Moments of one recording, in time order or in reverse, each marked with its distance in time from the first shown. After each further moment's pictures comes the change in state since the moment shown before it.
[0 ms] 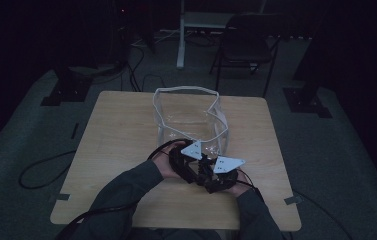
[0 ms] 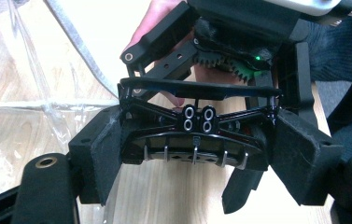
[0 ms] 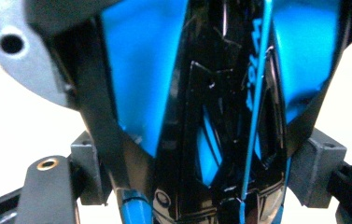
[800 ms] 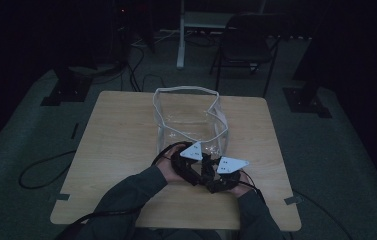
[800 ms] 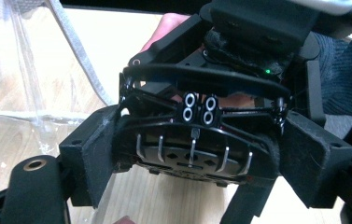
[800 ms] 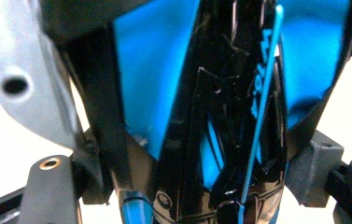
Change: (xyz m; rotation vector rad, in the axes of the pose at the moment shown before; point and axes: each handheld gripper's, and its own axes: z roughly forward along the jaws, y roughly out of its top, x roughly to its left) left arm -0.005 -0.008 0.013 -0.108 0.028 -0.066; right arm 0.000 -0.005 -0.006 -0.040 -0.011 0.027
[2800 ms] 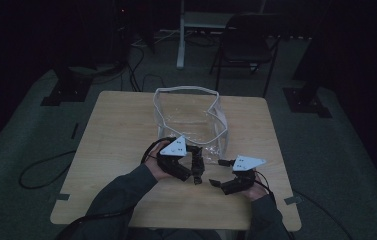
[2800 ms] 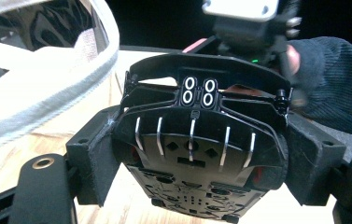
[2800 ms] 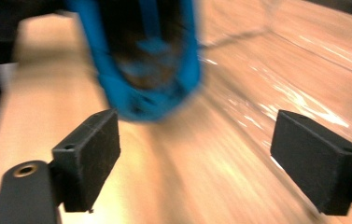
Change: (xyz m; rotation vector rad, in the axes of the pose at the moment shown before) left arm -0.004 -0.002 -0.050 -0.145 0.077 0.014; right arm -0.012 -0.014 -0.040 0.049 -0.038 0.164
